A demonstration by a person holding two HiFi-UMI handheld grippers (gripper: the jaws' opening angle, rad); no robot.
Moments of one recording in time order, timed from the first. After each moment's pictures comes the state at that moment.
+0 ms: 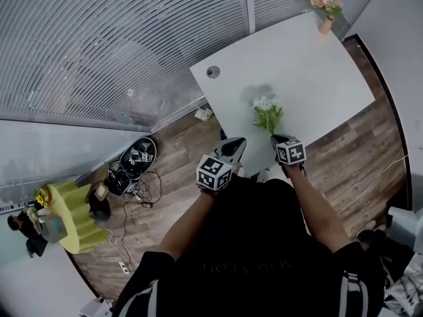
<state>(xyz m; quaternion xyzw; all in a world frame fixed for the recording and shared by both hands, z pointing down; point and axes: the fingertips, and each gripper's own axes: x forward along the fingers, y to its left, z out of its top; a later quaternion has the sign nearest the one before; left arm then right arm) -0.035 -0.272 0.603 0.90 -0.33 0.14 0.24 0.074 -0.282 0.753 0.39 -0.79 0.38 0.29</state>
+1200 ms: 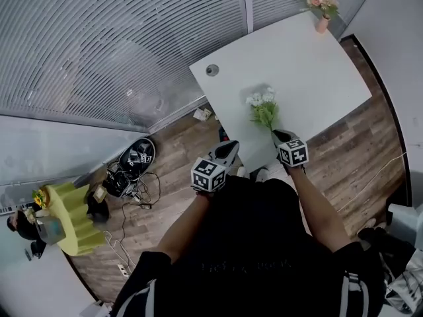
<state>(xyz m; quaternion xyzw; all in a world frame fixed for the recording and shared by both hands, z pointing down) -0.061 -0.246 0.615 0.89 -0.34 0.14 0.26 0.077 -0.282 0.724 0.41 -0.82 0.31 0.25</state>
